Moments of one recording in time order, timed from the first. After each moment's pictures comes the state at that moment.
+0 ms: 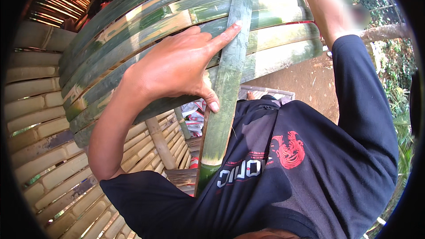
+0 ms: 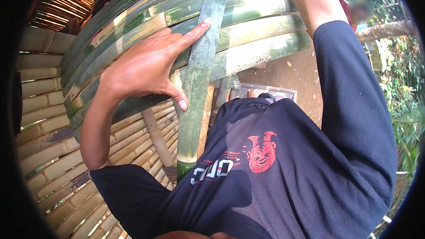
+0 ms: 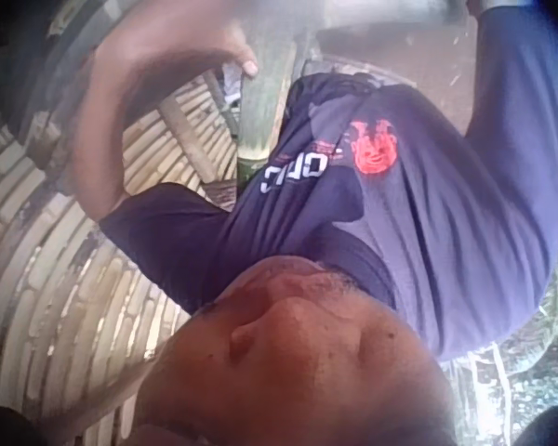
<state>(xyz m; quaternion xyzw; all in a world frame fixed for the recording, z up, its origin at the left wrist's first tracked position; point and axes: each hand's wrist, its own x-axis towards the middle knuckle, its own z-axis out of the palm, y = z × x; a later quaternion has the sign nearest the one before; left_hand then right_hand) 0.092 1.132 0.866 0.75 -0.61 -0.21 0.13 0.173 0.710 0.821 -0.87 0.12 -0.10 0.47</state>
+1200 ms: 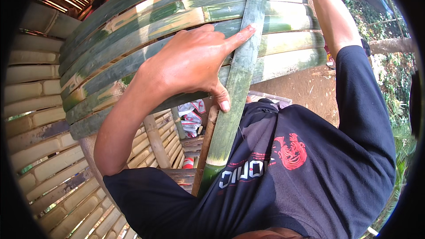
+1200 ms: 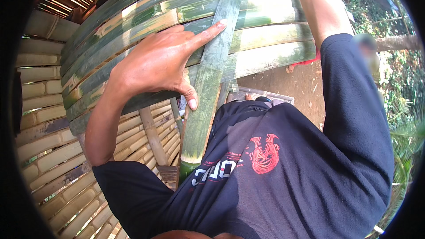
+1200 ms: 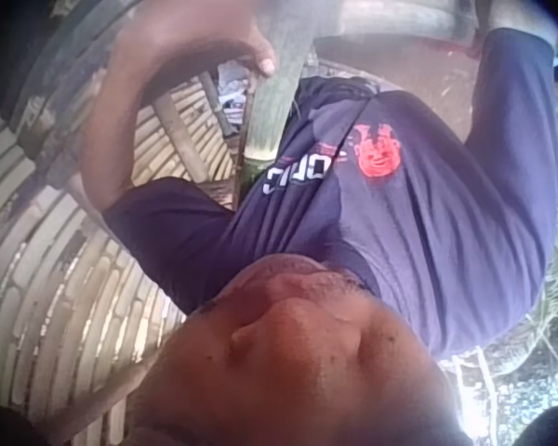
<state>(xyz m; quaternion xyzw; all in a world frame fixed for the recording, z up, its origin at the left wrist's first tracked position) 0.086 1.132 0.859 0.77 -0.59 -0.17 0.15 0.177 0.718 0.822 -0.86 0.13 -0.10 0.49</state>
